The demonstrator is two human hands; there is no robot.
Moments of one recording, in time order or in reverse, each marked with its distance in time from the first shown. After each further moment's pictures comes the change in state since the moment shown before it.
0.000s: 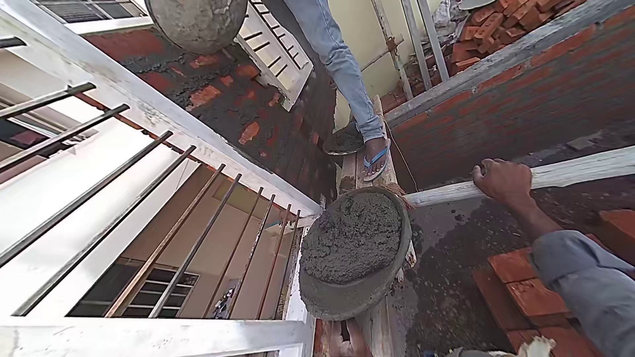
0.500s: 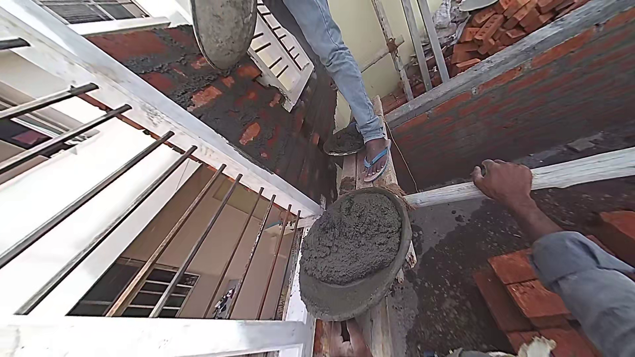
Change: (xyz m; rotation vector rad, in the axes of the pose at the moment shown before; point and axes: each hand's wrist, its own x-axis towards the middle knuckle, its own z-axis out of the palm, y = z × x) left_hand 0.000 0.006 -0.001 0.005 -0.002 0.006; right_hand 0.003 -0.003 -0.011 0.023 -0.139 0.041
